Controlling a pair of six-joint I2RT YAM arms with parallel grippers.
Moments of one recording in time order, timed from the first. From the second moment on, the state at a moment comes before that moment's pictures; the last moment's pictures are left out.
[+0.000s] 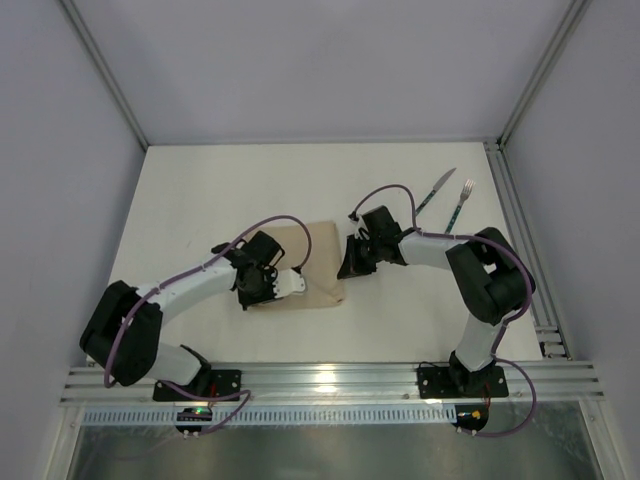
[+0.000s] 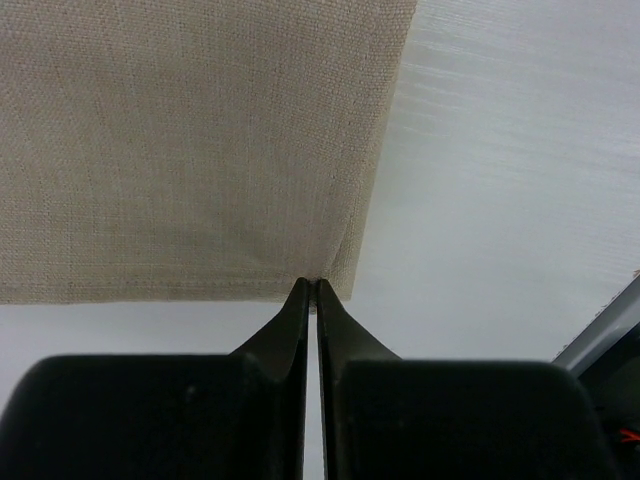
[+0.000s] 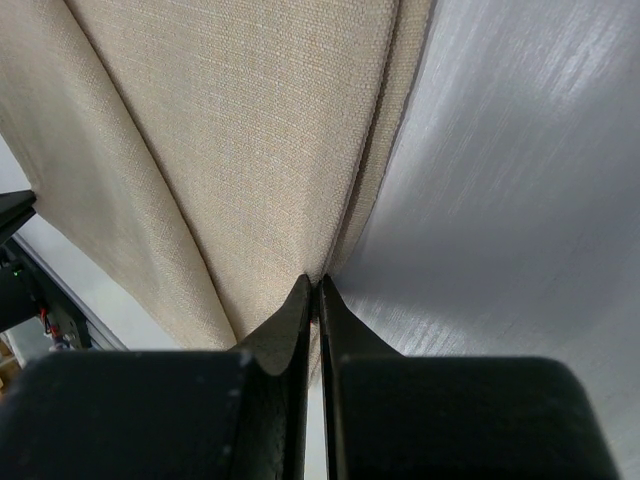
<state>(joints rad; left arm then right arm) -0.61 1.41 0.81 -0.78 0.10 0.77 0.52 1.79 0.91 -0.10 -0.45 0.50</state>
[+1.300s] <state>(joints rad) -0.60 1.39 0.78 -0.71 0.11 0.72 0.63 1.55 0.70 -0.07 -0.45 0.36</state>
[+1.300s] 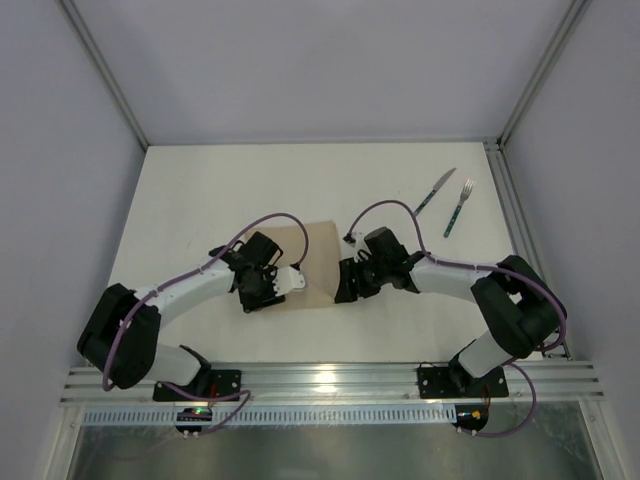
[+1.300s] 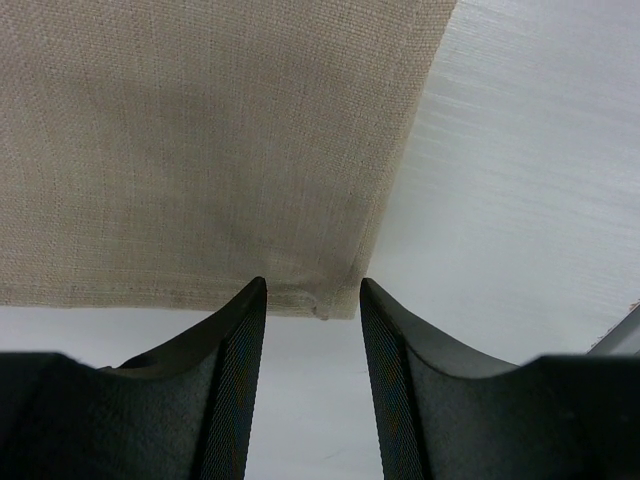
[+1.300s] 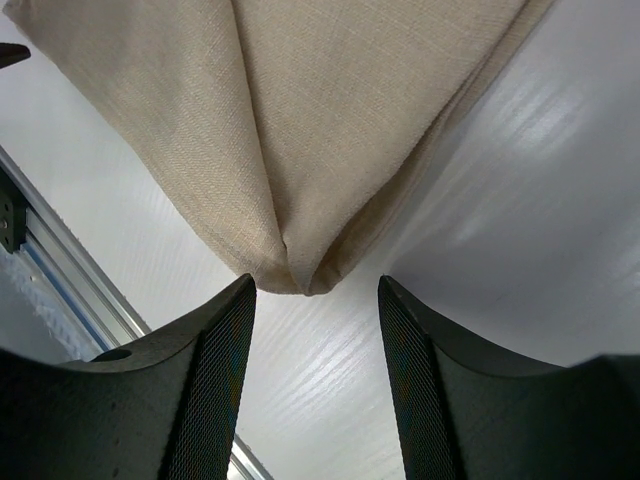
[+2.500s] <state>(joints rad) -0.66 1.32 0.79 -0.70 0.12 0.68 0.68 1.64 0.71 0.02 -0.46 0.34</state>
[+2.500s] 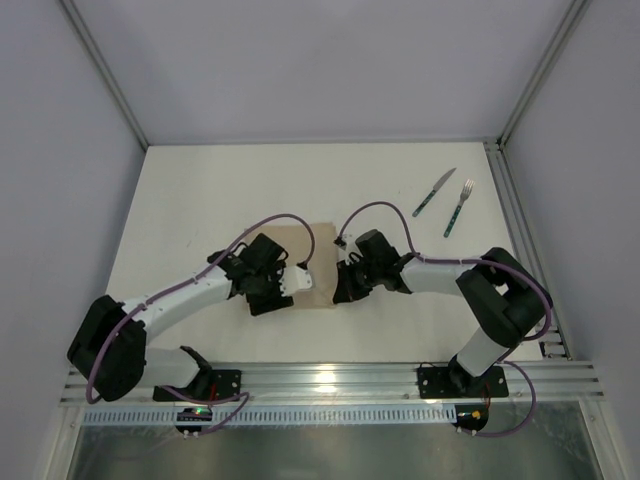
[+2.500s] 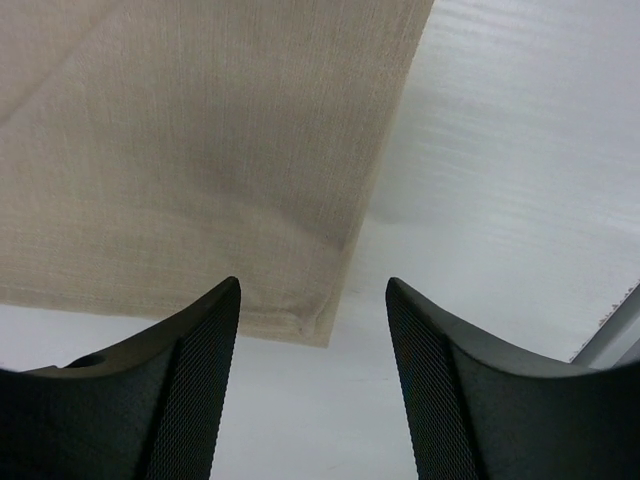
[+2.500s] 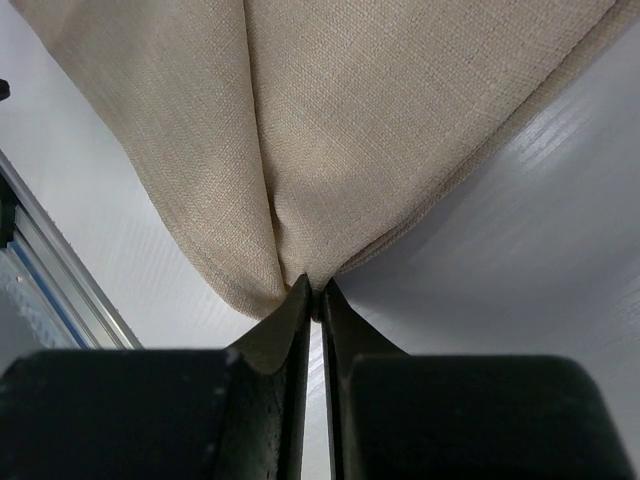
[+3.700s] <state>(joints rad) -0.84 1.44 0.69 -0.37 -0.06 0.71 0.64 1.65 0.73 -0.05 -0.52 0.38</state>
